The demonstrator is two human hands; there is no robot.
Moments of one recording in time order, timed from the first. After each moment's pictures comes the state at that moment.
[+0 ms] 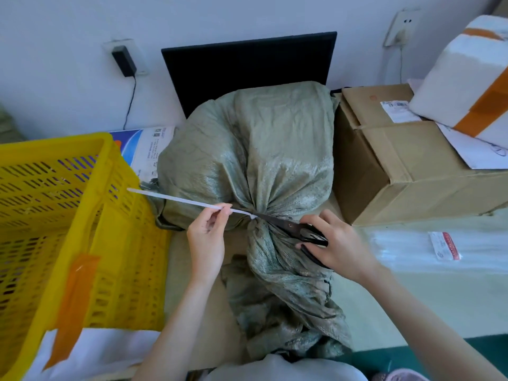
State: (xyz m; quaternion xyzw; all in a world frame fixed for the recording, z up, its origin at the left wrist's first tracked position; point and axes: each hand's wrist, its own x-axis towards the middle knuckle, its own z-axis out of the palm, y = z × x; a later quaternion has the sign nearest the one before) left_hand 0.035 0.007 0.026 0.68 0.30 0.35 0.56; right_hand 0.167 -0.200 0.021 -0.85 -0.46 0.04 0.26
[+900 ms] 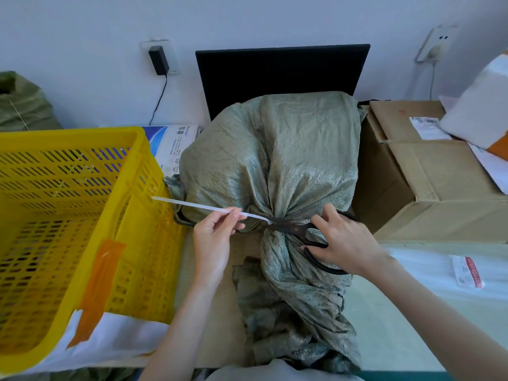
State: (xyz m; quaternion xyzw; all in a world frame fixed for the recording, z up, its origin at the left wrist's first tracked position) left_hand 0.020 0.012 0.041 0.60 0.34 0.35 0.63; right_hand 0.181 -0.167 0.039 -0.84 -0.53 -0.04 0.00
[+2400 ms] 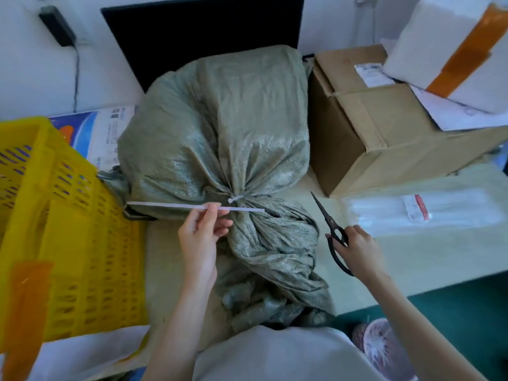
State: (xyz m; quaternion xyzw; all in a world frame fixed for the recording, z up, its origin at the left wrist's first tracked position) left_hand 0.035 -0.030 0.021 0.54 0.35 0.28 0.71; right_hand 0.170 -0.285 -0.079 -0.97 -0.18 0.03 0.16
